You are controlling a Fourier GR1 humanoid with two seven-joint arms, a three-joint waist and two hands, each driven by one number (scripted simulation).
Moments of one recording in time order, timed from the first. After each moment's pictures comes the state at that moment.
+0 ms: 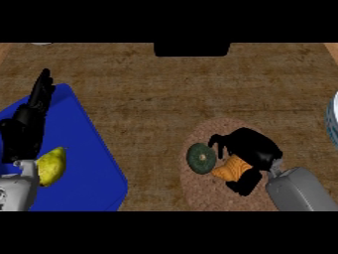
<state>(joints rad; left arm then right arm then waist) -0.19 0.25 0.03 -1.61 -0.15 0.15 0.17 -0.28 -0.30 0.37 -1.44 0.83 0.53 -0.08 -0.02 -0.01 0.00</state>
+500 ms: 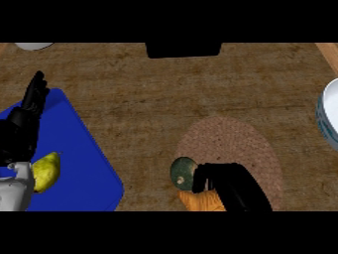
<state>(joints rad) -0.17 0.26 0.05 -1.62 -0.14 0.15 0.18 0.08 -0.04 0.51 -1.94 0.89 0.28 0.35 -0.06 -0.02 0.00</state>
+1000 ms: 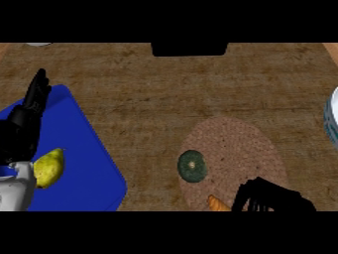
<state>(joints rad) -0.18 0.25 0.04 -1.64 -0.15 0.14 0.19 0.23 -0.01 0.57 -2.34 1.03 0.16 0.63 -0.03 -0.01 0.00</state>
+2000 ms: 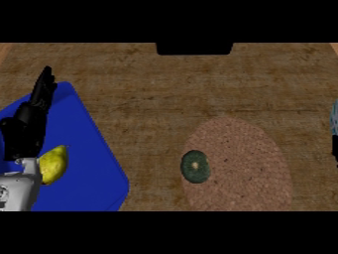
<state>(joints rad) -0.20 0.23 0.04 -1.61 -0.16 0.13 0.16 -0.02 -0.20 -0.35 -2.09 0.60 0.06 0.34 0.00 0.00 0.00</state>
